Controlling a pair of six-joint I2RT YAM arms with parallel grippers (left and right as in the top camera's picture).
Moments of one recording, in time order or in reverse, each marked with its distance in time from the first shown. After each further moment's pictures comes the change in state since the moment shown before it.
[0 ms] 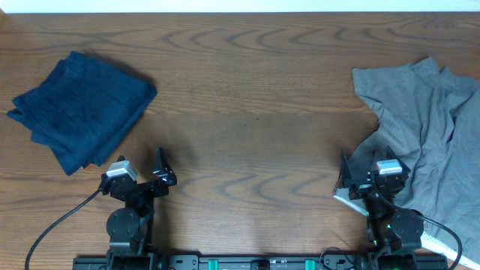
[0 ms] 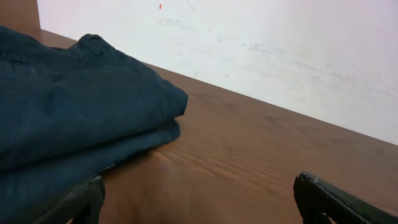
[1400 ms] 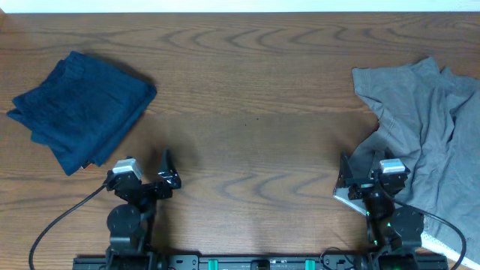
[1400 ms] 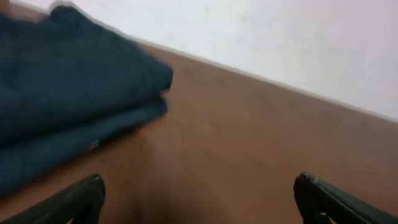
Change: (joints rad) left arm 0.000 0.071 0.050 -0.090 0.089 0.000; right arm 0.000 0.034 0.034 -0.062 0.005 0.090
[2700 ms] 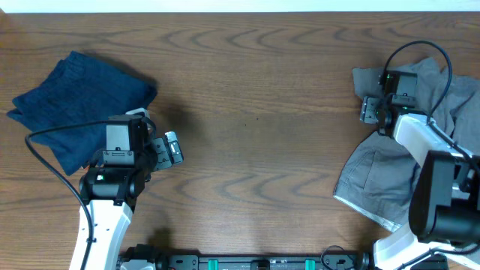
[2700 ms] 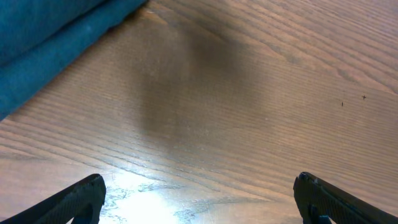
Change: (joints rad) left arm 0.000 0.946 0.710 -0.532 0.065 0.000; right arm -0.185 1.754 0.940 -0.053 0.226 -0.023
